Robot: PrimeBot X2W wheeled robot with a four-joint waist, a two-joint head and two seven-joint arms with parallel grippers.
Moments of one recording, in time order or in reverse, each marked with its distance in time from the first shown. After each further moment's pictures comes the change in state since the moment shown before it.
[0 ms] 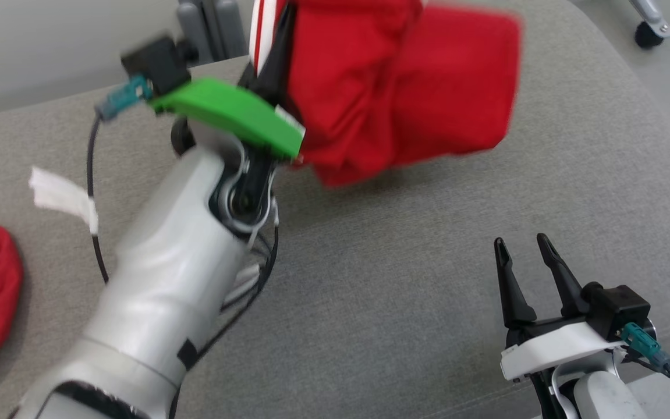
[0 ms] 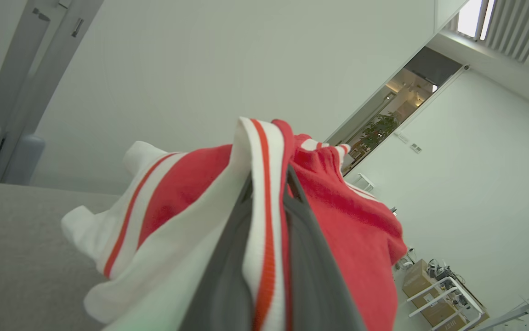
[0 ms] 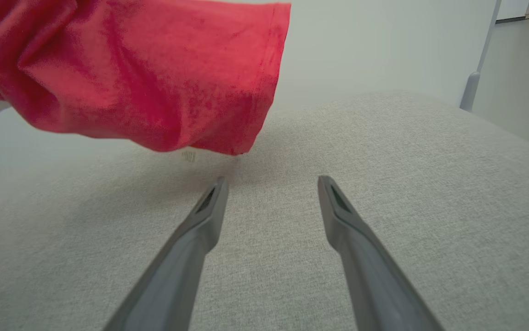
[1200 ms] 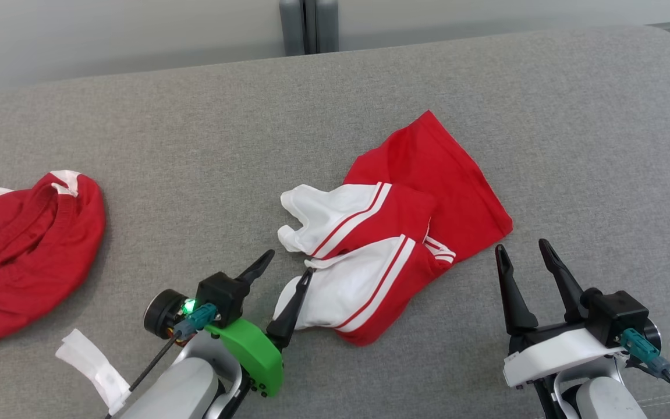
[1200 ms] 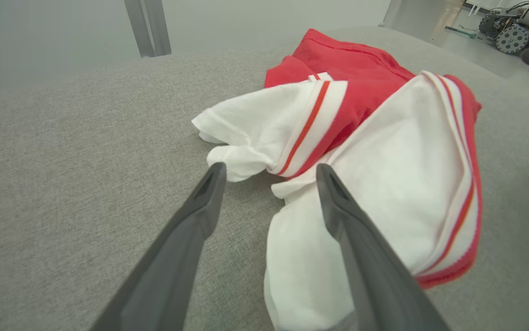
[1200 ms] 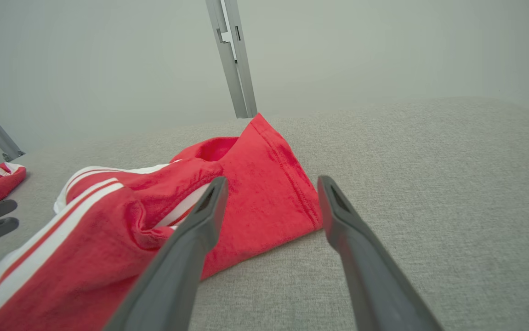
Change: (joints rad) left arm 0.583 0.245 -0.112 -0.299 0.673 0.095 0.057; right arm 0.019 0.001 -0.014 -0.005 -0.051 0.000 0.000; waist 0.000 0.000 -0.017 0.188
